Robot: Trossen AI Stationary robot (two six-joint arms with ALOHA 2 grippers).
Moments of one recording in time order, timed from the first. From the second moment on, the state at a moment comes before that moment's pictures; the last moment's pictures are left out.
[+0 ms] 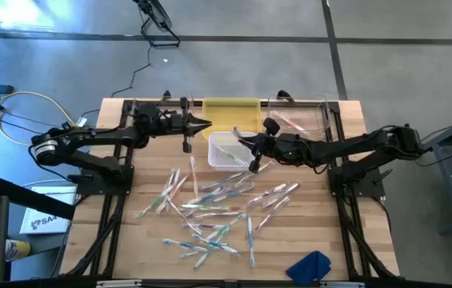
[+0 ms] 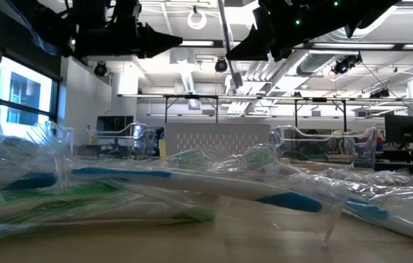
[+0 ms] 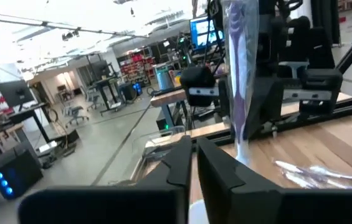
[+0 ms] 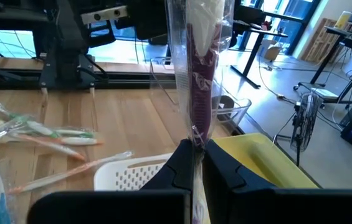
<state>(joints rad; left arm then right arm) 0.48 1.25 0.58 0.84 0.42 0.28 -0.04 1.38 0.75 0.43 0.37 -0.10</state>
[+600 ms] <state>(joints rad) 0.30 1.41 0.76 0.83 0.40 0.39 -0.04 1.38 0.75 0.44 0.37 -0.10</state>
